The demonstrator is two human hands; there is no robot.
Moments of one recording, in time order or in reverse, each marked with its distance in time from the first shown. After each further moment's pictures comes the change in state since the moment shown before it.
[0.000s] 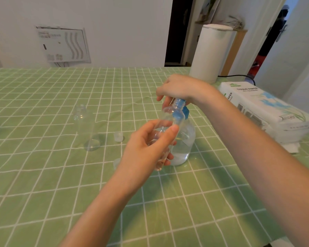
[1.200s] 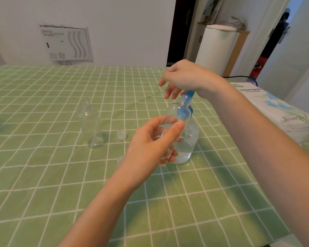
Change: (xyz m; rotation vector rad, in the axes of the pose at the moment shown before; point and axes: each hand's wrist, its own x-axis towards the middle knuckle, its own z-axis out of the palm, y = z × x) left_hand 0.002 0.002 -0.001 -0.002 -0.041 0.010; right_hand -0.002 0.000 -0.009 0.157 0.130 -0.123
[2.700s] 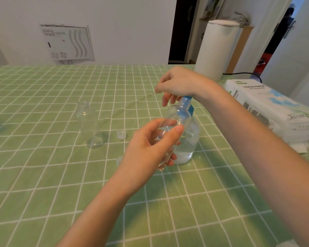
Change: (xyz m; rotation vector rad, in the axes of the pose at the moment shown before) left_hand -0.002 -0.004 -0.001 0.023 0.013 -0.008; right_hand 0.005 0.004 0.015 -0.016 -0.069 0.000
